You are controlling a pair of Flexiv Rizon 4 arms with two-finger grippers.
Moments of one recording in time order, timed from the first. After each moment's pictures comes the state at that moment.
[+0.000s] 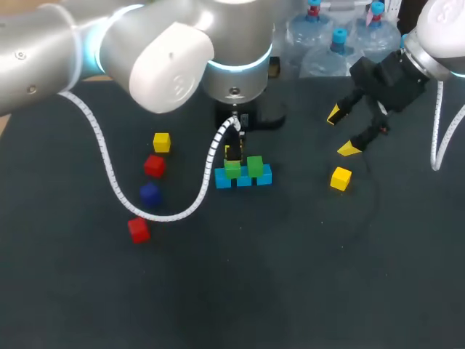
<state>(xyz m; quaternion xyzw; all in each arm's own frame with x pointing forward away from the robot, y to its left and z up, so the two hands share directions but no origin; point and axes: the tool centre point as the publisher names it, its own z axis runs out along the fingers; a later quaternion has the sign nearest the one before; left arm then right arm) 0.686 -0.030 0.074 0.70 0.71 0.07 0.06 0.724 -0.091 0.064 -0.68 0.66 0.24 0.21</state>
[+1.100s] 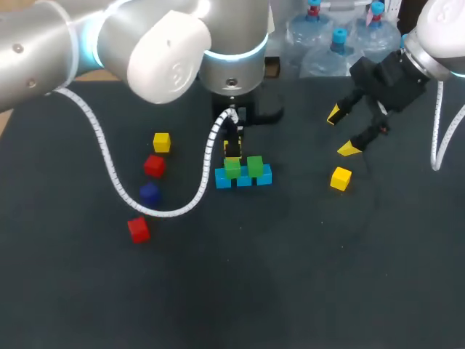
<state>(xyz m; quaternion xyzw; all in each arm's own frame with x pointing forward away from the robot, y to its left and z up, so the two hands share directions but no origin) 0.689 -0.031 0.078 0.70 0.71 0.06 0.04 0.724 -0.091 0.064 -0.68 0.66 0.24 0.21</state>
